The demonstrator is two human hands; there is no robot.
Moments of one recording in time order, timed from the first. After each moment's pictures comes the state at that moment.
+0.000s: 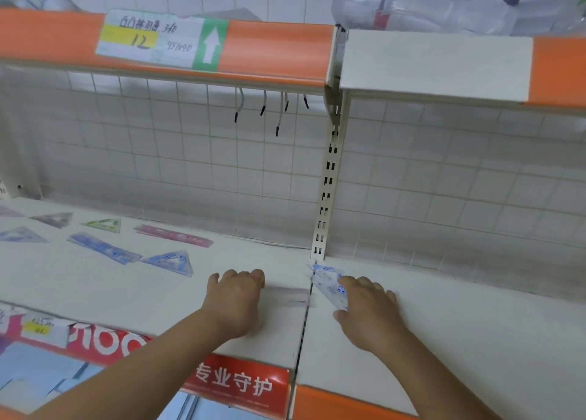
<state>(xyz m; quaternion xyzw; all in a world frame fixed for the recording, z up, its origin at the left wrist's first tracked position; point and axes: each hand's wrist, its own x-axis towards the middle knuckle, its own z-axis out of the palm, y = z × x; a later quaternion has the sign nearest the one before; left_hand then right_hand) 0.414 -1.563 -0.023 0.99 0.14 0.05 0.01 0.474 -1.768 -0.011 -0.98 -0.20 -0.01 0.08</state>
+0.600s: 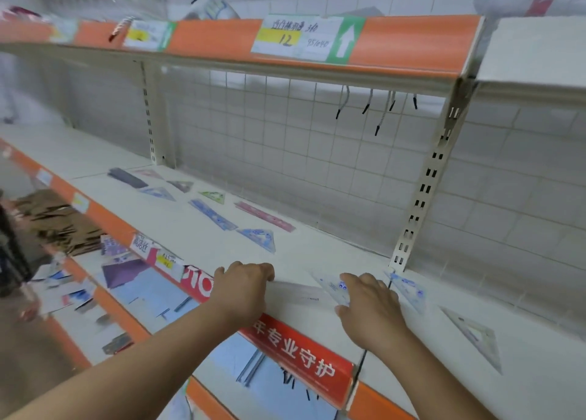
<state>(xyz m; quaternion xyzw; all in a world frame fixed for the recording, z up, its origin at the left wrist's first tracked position) 0.331 -1.524 -0.021 0.95 0.30 0.07 0.05 0.449 -1.687 -0.015 -0.93 -0.36 0.02 0.08</state>
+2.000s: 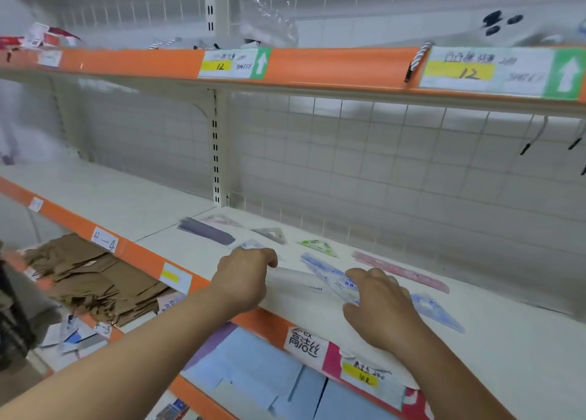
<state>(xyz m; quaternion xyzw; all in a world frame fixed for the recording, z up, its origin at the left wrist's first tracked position) 0.247 -1.148 0.013 0.96 0.23 0.12 0.09 0.335 -1.343 0.021 -0.94 -0.33 0.02 0.12</state>
